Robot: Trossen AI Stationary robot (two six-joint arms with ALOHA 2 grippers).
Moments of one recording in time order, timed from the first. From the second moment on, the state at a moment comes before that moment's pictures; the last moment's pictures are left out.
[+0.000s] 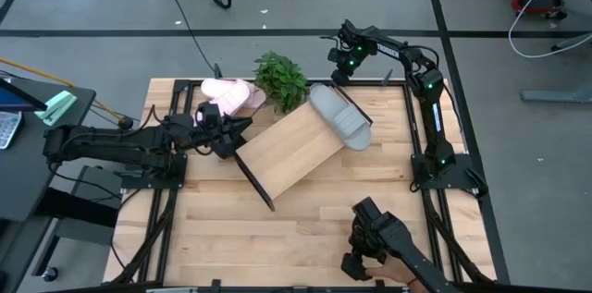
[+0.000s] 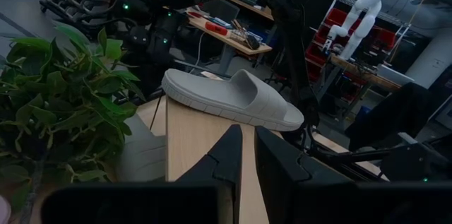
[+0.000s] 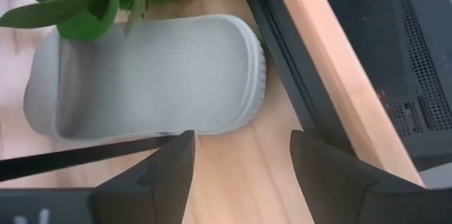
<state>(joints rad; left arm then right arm) 0.08 0.77 0.46 0.28 -0.33 -0.43 -1.01 2.28 1.84 -0.98 -0.60 -0.47</state>
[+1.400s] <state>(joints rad) 0.08 0.77 0.46 0.28 -0.33 -0.44 -0.99 2.28 1.84 -0.92 -0.64 -0.48</state>
